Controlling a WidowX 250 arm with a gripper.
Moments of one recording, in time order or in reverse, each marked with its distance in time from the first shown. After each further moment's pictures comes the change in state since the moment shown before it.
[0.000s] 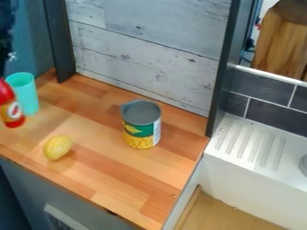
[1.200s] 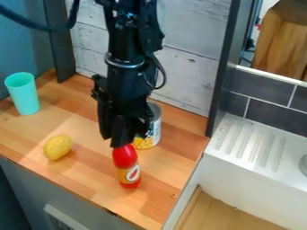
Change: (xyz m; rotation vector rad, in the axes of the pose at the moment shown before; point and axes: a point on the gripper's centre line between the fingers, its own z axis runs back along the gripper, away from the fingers) arm 0.009 -0.197 -0.023 0.029 -0.056 -0.326
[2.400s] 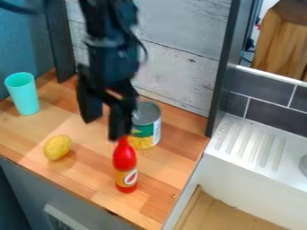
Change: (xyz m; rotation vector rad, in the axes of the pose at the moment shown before) arm -0.009 0.016 0.016 -0.096 -0.028 0.051
